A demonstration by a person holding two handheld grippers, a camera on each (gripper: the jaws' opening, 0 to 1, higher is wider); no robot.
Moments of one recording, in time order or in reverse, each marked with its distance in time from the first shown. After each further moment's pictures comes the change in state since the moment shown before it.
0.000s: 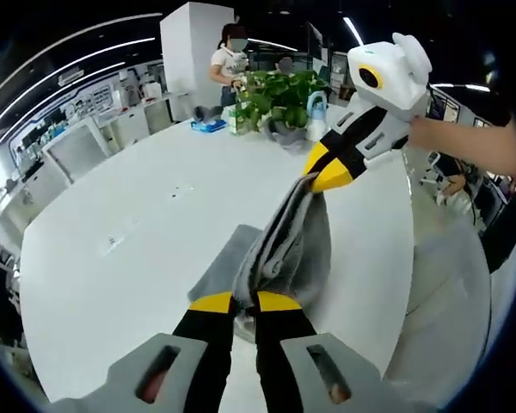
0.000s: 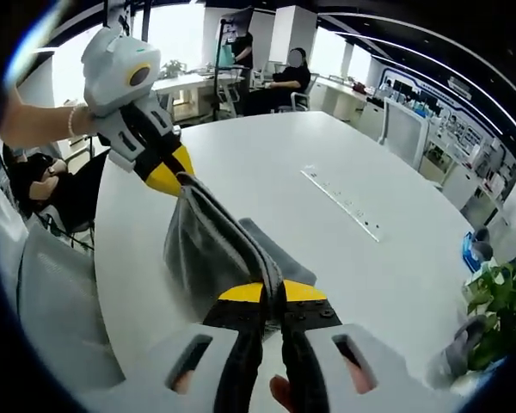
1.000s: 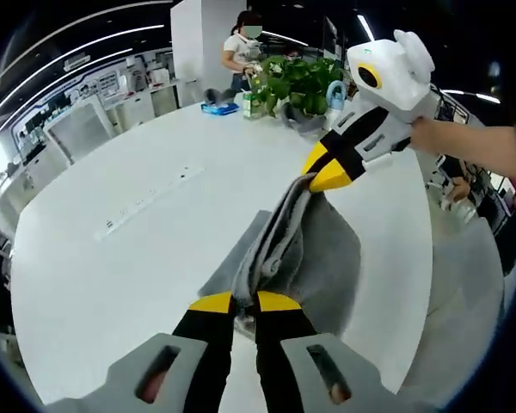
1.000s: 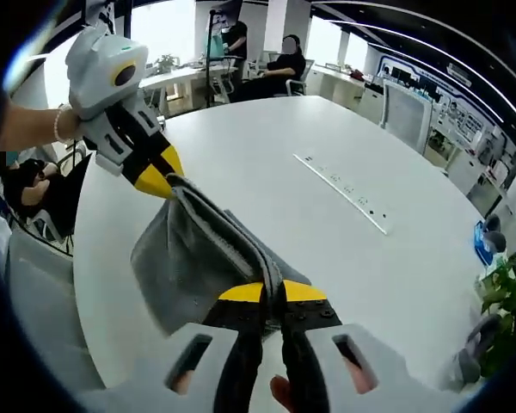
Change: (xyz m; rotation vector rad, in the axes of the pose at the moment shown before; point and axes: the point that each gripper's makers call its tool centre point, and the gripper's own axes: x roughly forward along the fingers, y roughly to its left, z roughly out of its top) left arm 0.046 0.029 -0.022 -0.062 0.047 0.012; right arm 0.059 -0.027 -0.017 0.038 0.043 0.005
